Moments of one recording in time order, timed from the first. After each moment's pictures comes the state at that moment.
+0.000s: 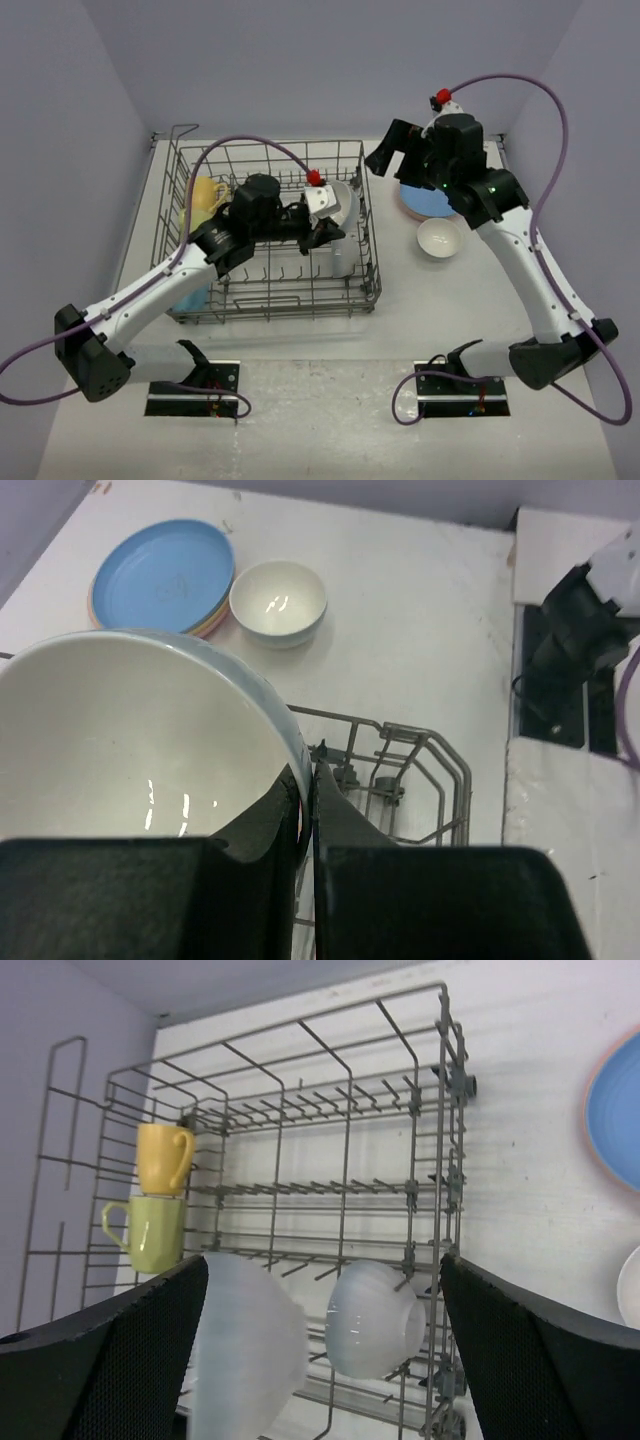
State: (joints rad) left arm -0.72 1.22 1.12 -0.17 0.56 0.14; right arm 0.44 1.38 1.60 -0.72 0.02 0.62
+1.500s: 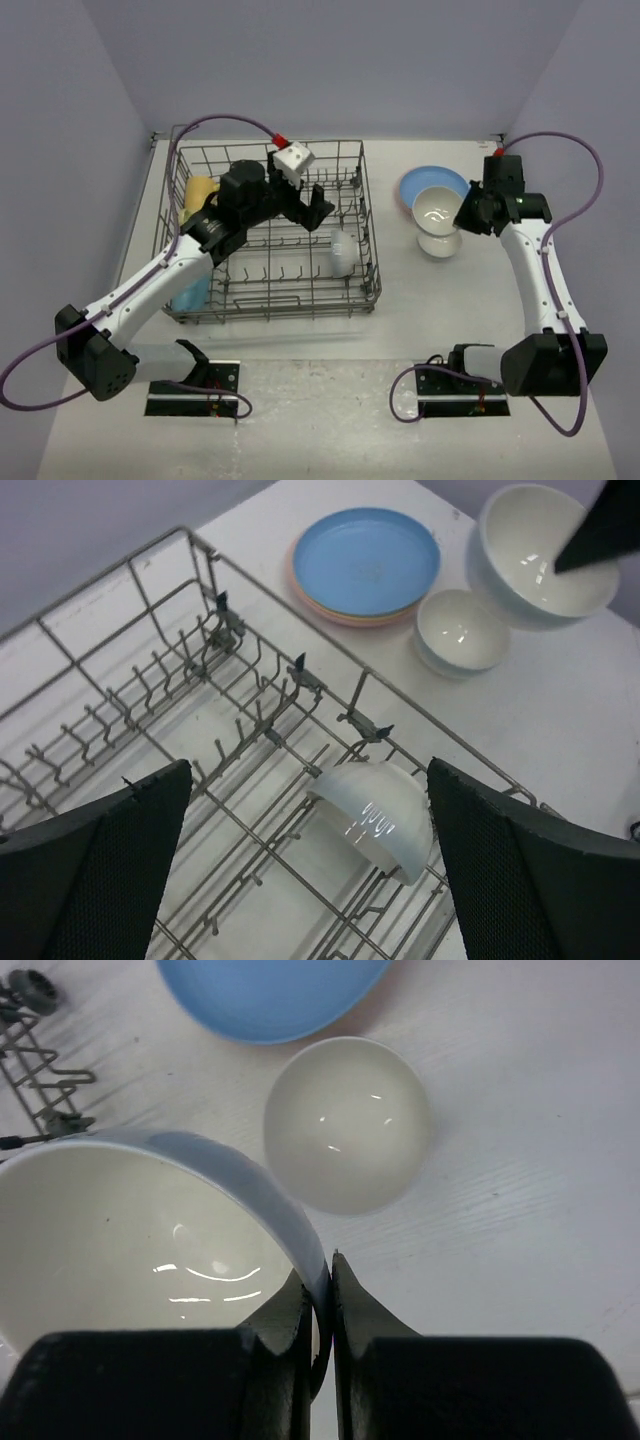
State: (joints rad) left arm -0.70 1.29 1.22 -0.20 0.17 0.00; right arm 0.02 1.28 1.30 -0.94 0.05 0.45
